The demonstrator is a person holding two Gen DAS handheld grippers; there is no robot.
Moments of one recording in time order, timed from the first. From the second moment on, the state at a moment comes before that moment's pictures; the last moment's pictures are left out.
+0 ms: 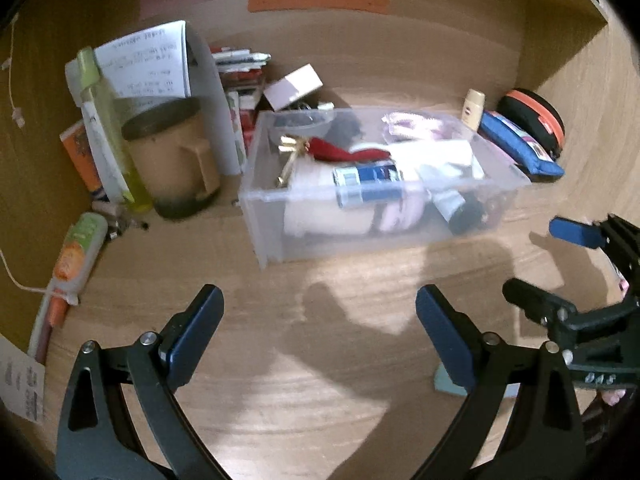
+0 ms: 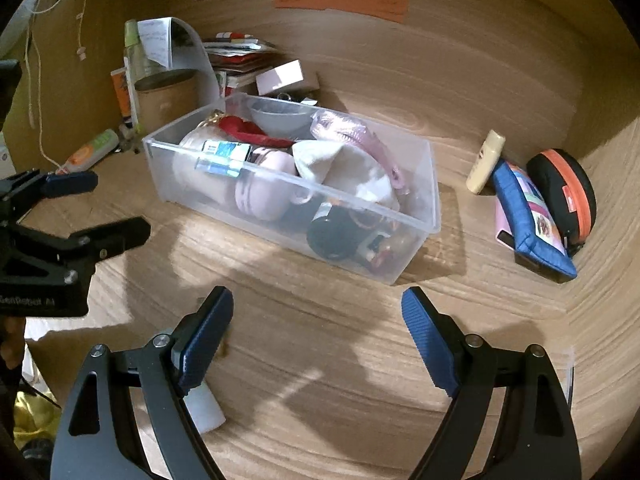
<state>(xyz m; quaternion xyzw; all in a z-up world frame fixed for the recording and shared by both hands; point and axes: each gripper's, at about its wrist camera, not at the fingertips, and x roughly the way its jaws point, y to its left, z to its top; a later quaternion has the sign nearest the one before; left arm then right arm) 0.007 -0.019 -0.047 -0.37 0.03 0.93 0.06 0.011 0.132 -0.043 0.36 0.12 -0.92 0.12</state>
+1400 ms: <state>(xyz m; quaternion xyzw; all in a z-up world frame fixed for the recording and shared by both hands) 0.035 0.034 -0.087 -0.41 0.04 0.90 0.16 0.000 0.146 -0.054 0.39 0.10 -0.91 0.12</state>
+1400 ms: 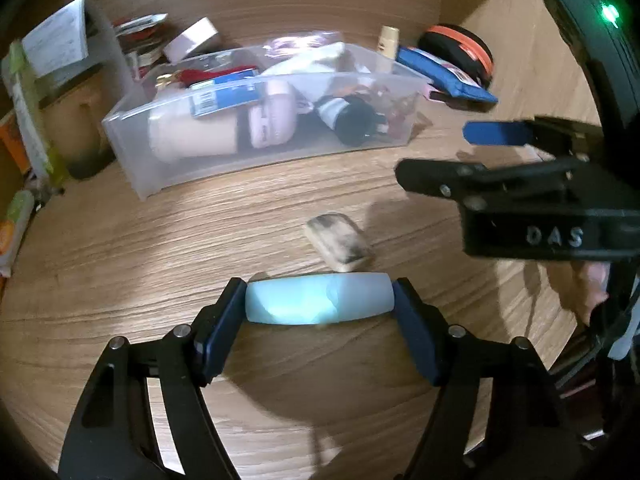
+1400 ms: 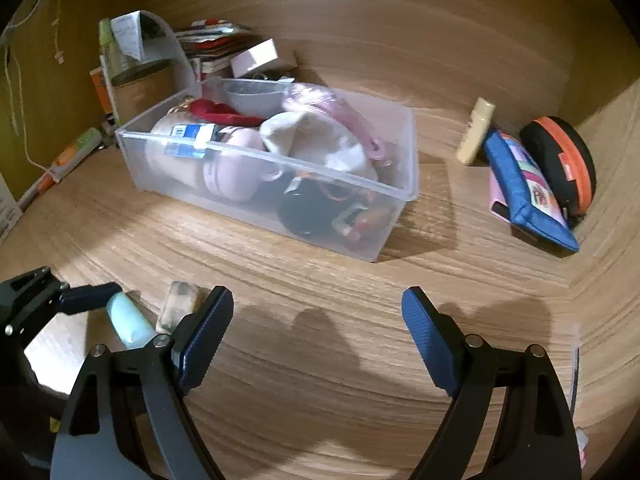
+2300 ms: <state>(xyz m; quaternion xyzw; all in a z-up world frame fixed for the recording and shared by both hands) 0.027 -0.038 -0.060 -0.36 -0.02 0.93 0.06 0.009 0.077 -0.081 0.42 0.15 -0.86 0.23</state>
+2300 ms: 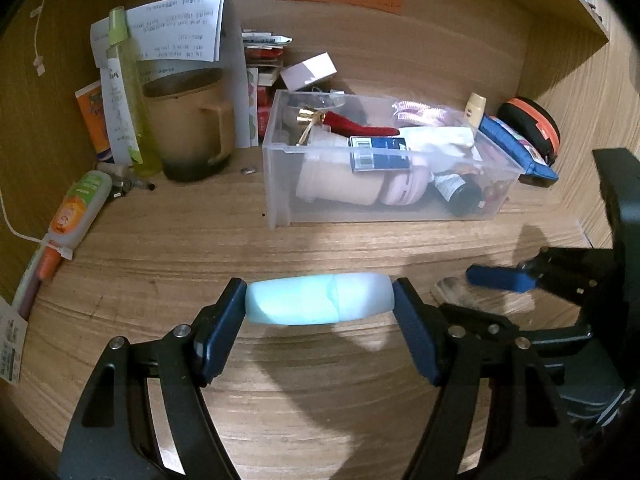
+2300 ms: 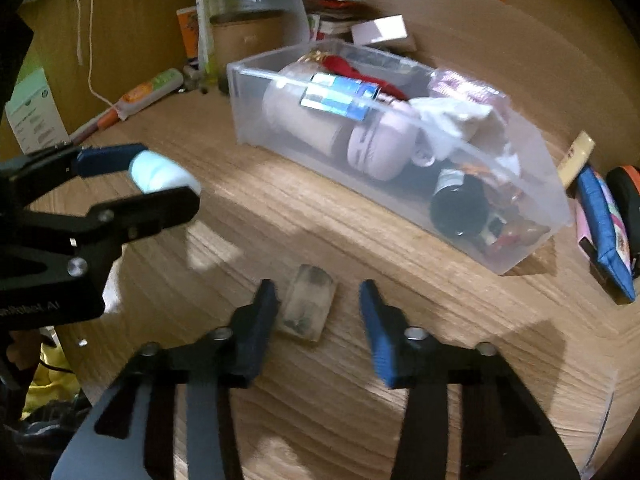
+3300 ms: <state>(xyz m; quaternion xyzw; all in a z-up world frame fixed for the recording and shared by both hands) 0.020 -0.018 -0.019 -0.31 -0.01 0.95 0.08 0.000 0.131 -0.013 0.34 0.09 -0.92 0.20</state>
